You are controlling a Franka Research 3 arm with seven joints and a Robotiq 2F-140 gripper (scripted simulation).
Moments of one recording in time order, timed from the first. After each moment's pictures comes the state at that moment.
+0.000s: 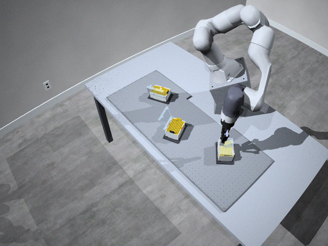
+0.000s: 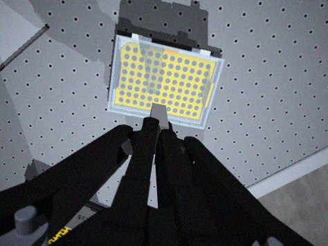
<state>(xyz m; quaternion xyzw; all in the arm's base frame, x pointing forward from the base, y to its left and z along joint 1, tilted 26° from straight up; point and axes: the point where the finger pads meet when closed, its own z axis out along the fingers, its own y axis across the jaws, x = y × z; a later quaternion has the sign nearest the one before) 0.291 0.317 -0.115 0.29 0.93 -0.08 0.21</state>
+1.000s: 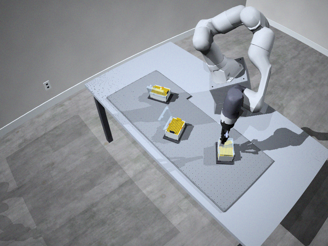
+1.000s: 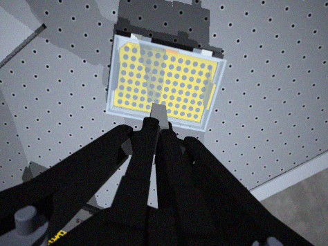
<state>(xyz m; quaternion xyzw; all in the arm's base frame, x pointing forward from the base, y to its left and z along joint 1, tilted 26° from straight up) 0.294 0.315 -0.122 0.29 0.93 -0.08 0.21</state>
